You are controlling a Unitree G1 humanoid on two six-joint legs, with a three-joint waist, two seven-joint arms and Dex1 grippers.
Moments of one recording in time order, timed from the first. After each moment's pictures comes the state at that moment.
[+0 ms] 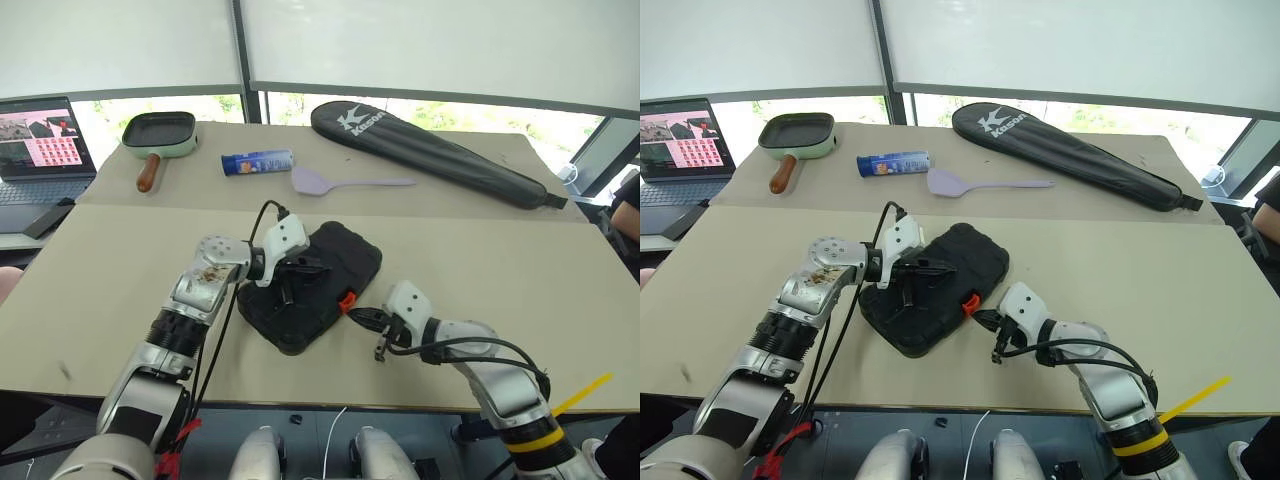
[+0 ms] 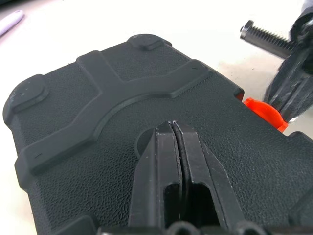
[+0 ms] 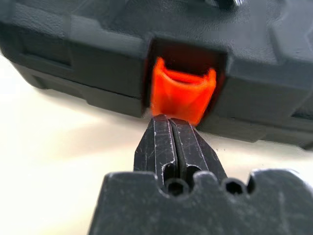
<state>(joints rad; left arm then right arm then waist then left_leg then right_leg) -0.69 0.43 -0.26 0.28 -0.12 0.33 -1.12 -0.18 -0.46 0.23 -0.20 0.13 0.35 0.75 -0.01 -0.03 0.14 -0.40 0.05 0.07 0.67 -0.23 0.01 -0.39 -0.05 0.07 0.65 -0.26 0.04</state>
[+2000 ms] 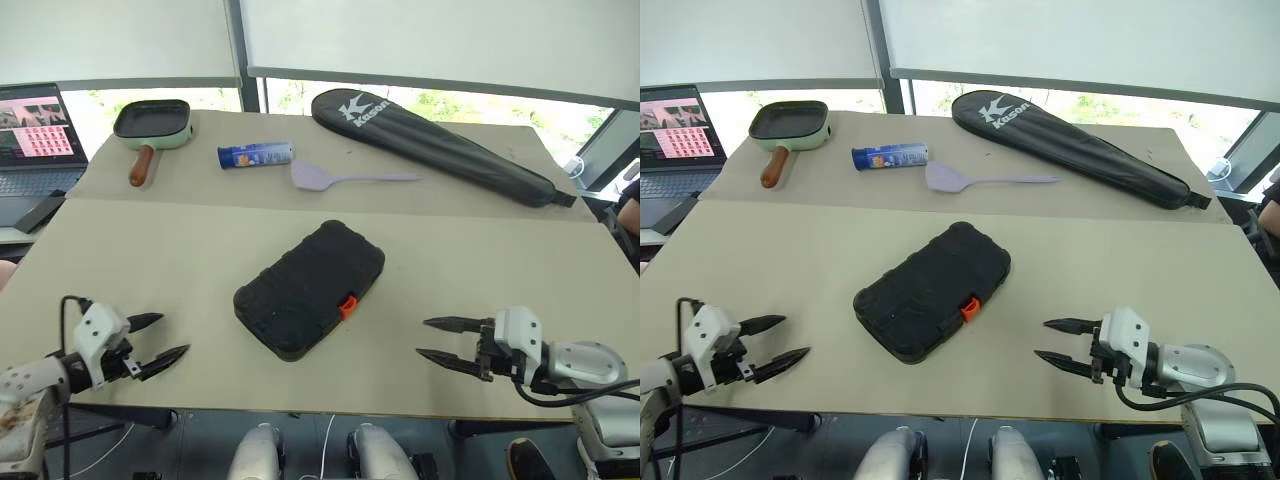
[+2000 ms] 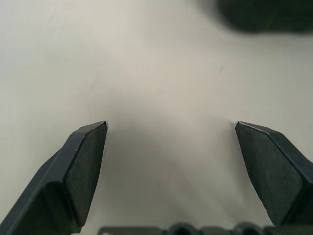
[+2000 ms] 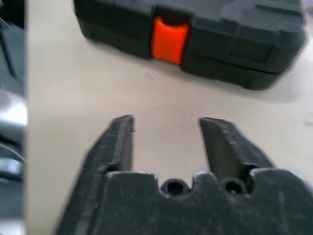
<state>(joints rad) 0.22 0.76 0.42 0.03 -0.34 0.08 -1.03 0.10 -0.71 -0.17 -0.11 0.36 -0.11 1.17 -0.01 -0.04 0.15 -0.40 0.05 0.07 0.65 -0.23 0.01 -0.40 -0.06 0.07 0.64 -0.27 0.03</state>
